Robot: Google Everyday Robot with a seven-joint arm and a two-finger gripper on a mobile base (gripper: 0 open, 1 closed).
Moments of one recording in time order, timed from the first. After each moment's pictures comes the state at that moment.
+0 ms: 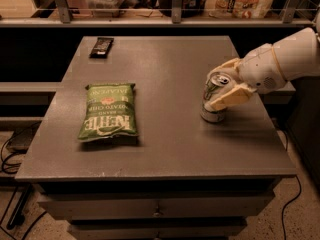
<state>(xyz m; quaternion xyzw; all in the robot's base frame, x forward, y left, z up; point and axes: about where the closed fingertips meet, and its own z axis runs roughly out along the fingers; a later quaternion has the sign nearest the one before) 0.543 -0.128 0.896 -0.62 0.67 0.19 0.36</state>
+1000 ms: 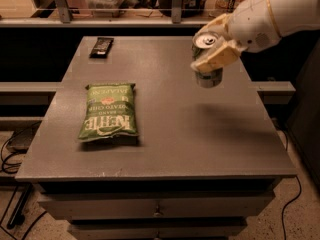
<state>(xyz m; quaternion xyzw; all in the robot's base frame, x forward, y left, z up) 0.563 -0.086 0.989 -0.65 0.62 0.15 0.42</state>
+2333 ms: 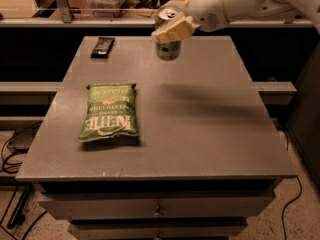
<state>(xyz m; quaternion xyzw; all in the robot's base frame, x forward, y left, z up) 0.644 -0.008 1.016 -0.60 0.59 0.20 0.51</state>
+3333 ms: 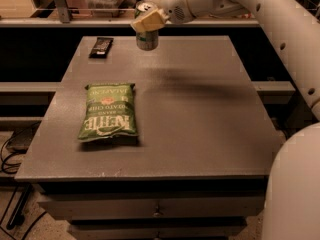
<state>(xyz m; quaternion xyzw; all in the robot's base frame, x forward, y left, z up) 0.726 0.051 1.005 -0.56 0.61 0.22 0.52</state>
